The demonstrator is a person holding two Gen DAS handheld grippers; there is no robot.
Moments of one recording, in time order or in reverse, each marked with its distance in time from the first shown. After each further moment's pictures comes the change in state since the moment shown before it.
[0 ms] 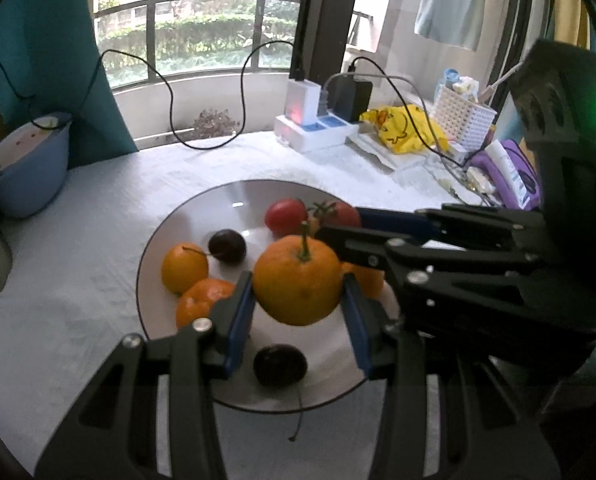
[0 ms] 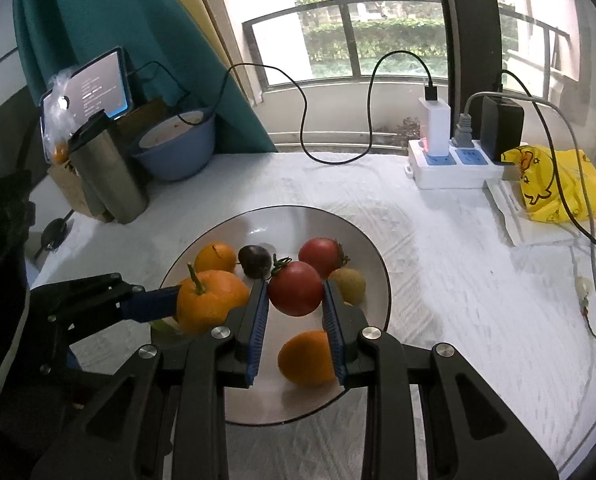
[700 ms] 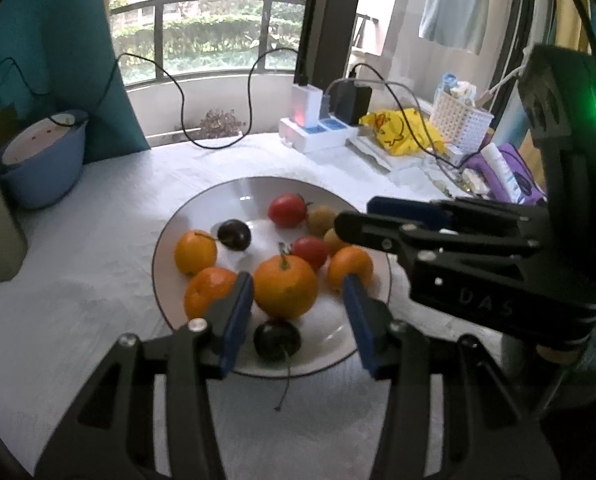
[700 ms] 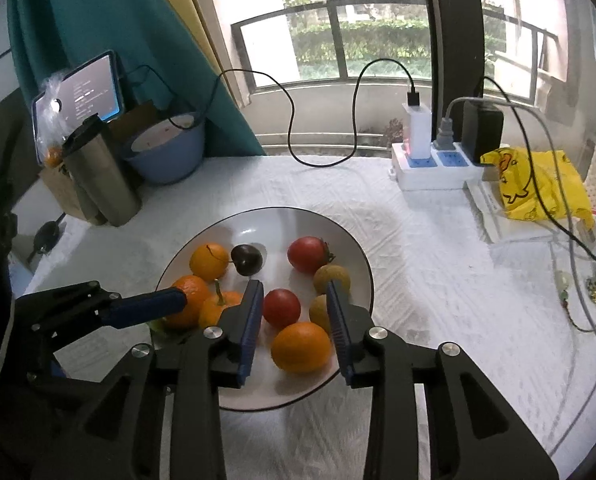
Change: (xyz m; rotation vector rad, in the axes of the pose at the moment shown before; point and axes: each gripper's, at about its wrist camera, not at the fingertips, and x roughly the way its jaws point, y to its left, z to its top) left arm -0.025 -0.002 -0.009 -0.021 -0.016 0.015; right arm -0.019 0.003 -0.002 0.008 -0.007 -0.056
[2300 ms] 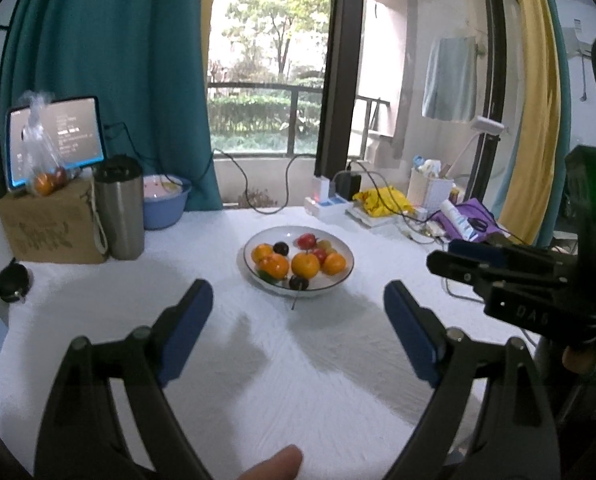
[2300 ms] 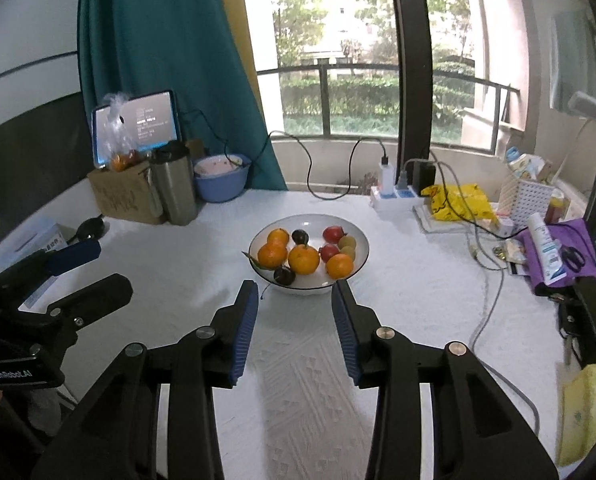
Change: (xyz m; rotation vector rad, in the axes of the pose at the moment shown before) left arm -0.213 -0.022 -0.095 -0.014 -0.334 0.108; right arm -0.185 0.102 -0.092 -0.044 -0.215 -0.126
